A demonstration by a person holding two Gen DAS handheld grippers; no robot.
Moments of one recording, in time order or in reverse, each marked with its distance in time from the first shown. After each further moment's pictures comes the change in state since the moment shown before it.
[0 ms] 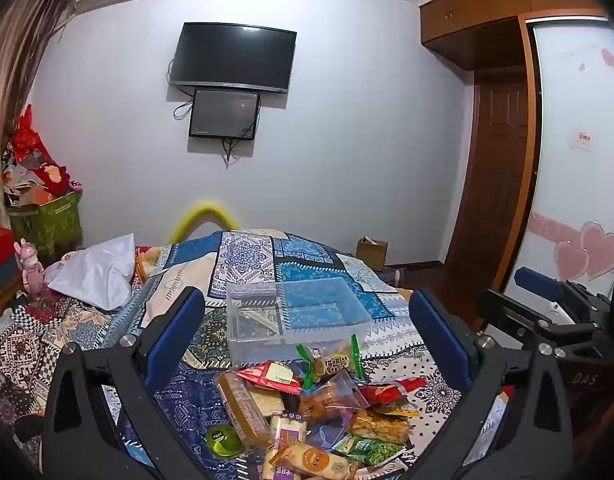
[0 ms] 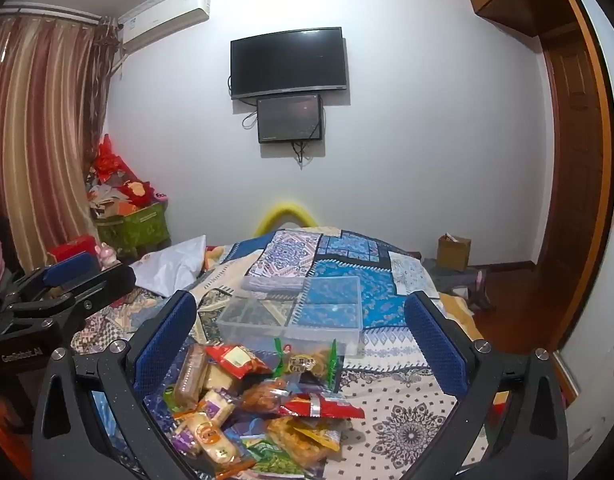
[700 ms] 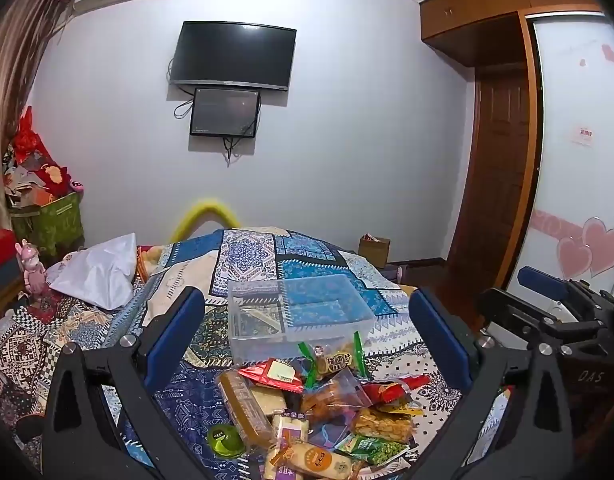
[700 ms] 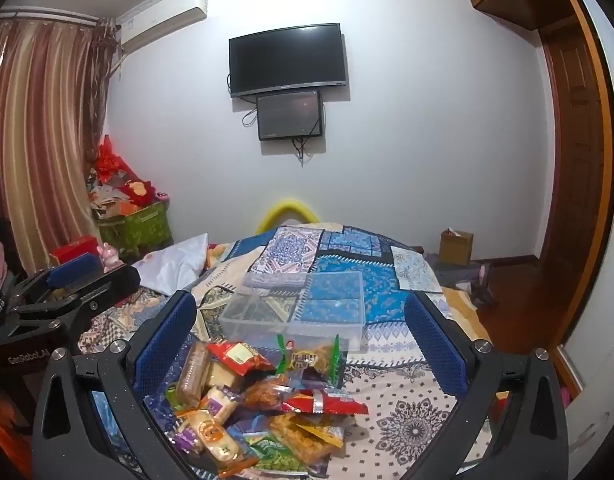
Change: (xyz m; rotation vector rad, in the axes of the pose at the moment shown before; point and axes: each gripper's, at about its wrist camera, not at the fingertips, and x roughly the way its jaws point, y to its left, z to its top) left arm 0.004 -0.001 -0.003 -0.002 0.010 0.008; right arm 0.001 0.000 -0.006 0.021 0.006 0.005
